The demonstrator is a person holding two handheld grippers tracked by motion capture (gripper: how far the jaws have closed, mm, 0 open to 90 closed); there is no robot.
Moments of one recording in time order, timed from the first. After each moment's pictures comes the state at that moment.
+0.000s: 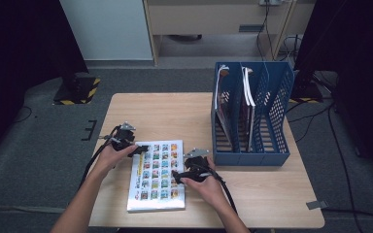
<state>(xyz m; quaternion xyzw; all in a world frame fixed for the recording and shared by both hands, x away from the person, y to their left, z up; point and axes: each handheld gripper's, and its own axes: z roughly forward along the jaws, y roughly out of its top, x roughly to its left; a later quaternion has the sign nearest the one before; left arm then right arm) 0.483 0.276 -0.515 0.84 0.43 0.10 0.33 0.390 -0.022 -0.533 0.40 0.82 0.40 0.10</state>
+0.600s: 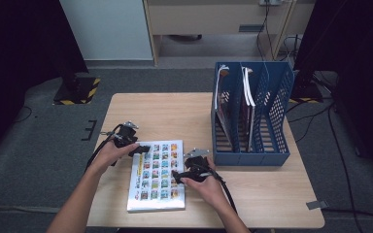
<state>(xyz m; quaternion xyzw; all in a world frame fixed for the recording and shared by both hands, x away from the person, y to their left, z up) 0.496 0.274 -0.514 0.85 0.41 0.06 0.31 0.390 -0.022 -0.533 0.41 0.82 0.40 0.09</state>
